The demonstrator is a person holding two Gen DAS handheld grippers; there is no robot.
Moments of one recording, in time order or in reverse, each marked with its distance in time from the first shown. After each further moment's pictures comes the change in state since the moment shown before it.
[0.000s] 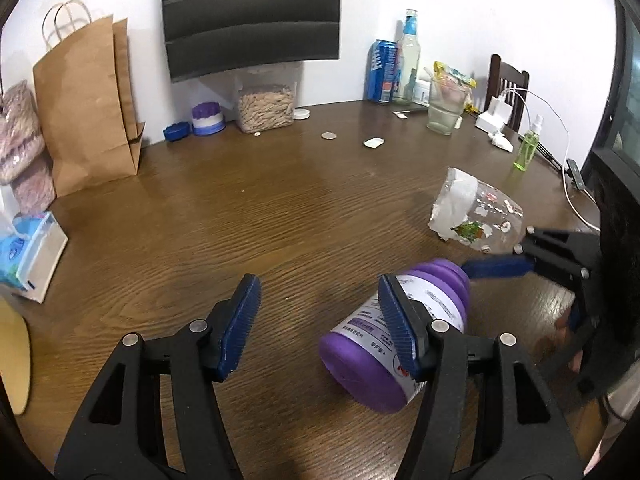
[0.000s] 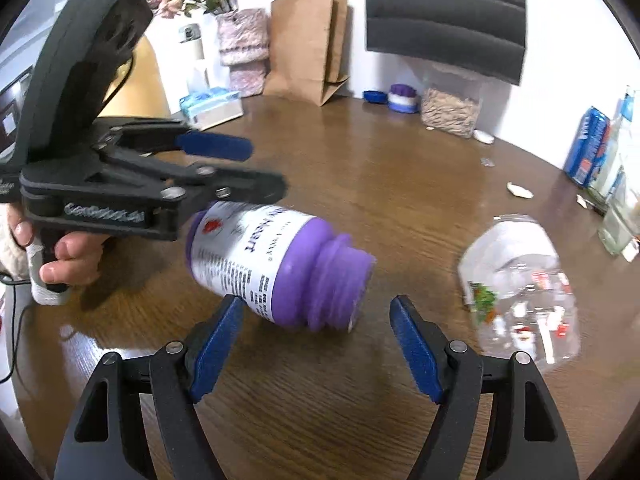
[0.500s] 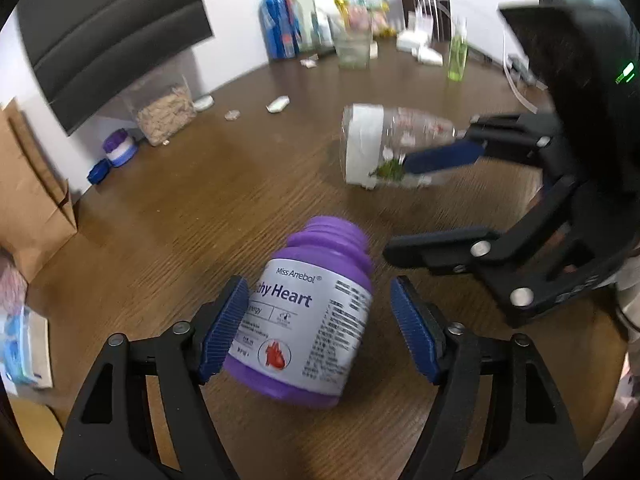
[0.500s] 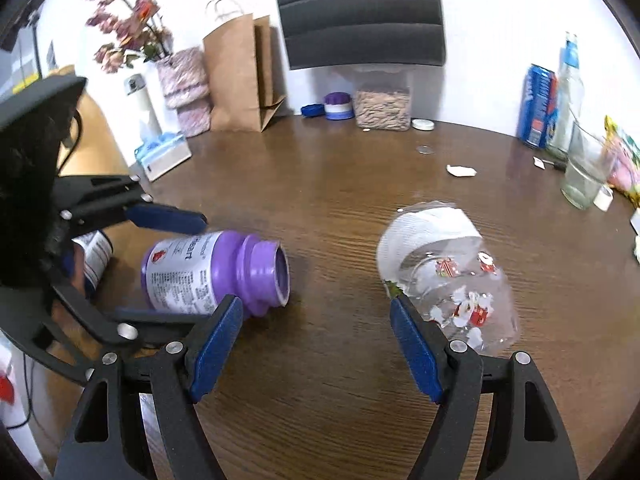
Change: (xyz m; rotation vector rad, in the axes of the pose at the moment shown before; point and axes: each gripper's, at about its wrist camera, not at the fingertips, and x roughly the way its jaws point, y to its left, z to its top) left arm 0.029 -0.066 0.011 0.349 0.197 -0.100; right arm -0.016 -0.048 -0.002 0.196 -0.052 -0.036
